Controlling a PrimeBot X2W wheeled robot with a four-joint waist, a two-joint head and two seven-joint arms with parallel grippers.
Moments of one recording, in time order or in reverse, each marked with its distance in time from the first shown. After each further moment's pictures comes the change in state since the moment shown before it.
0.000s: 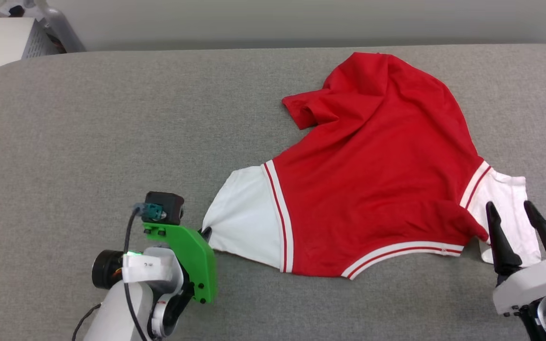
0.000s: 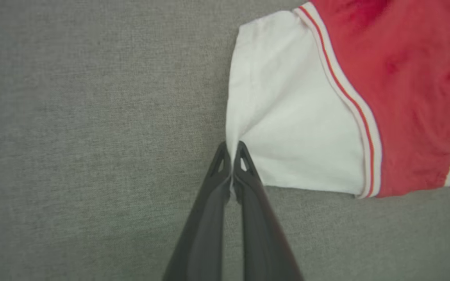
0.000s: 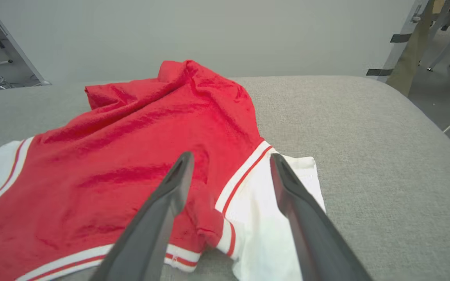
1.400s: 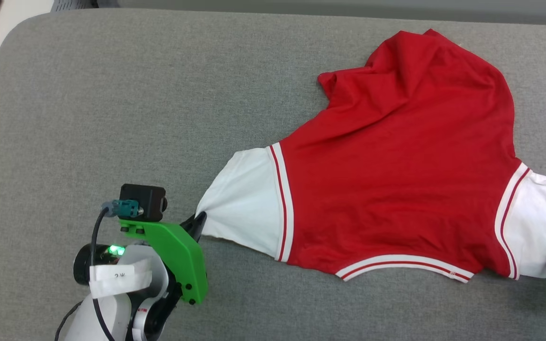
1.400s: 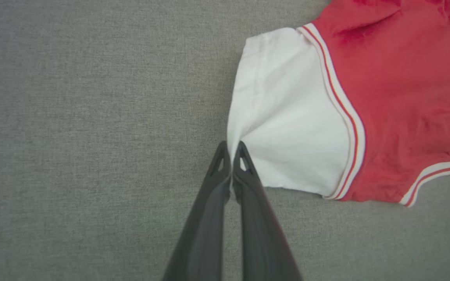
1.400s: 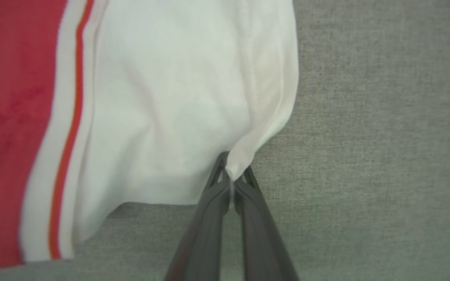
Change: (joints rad) left arm 0.078 0.041 0.029 -0.305 -0.067 0.038 0.072; right arm -0.091 -0.139 -0.141 0.096 0.059 -0.001 0.919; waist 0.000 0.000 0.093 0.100
